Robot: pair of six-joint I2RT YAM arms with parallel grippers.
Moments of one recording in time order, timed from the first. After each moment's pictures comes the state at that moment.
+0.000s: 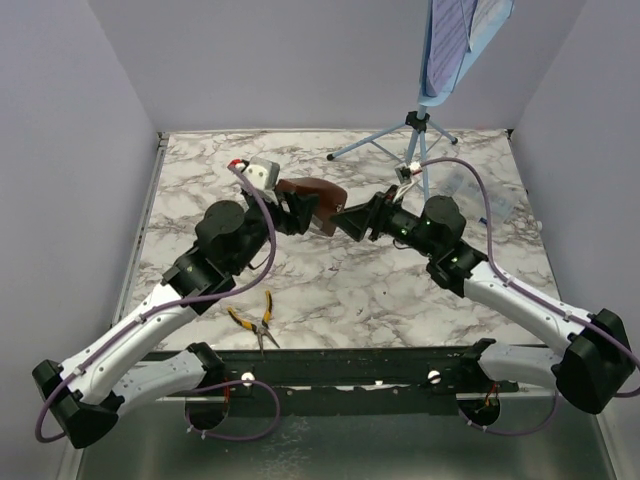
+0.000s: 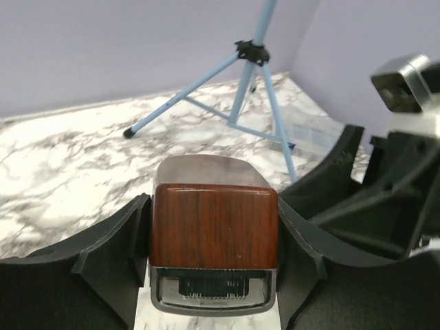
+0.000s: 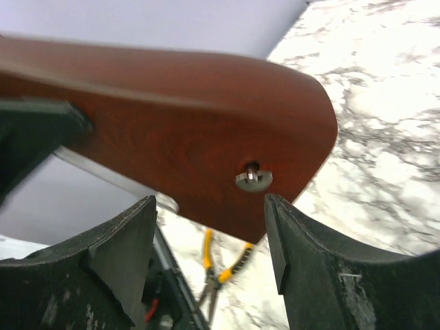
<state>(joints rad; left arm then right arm) -0.77 0.89 0.91 0.03 -0.19 -0.20 0.65 1.17 0.79 0.41 -0.31 0.69</state>
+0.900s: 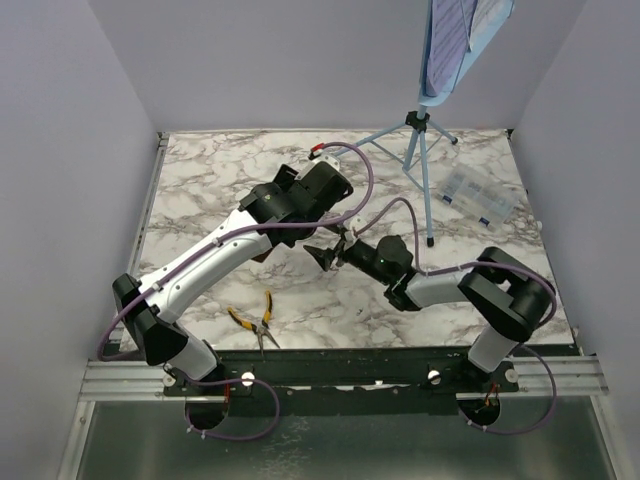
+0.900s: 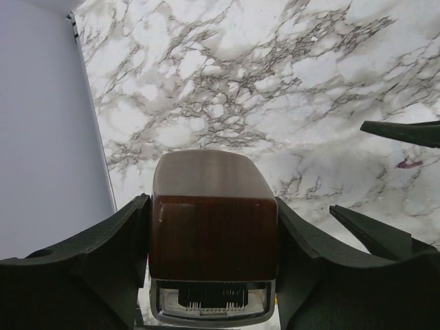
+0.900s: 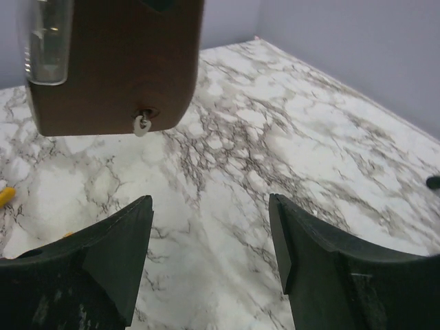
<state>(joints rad) -0.89 1.51 1.66 -1.09 -0.74 -0.14 0.84 1.65 0.60 1.12 -0.13 -0.11</state>
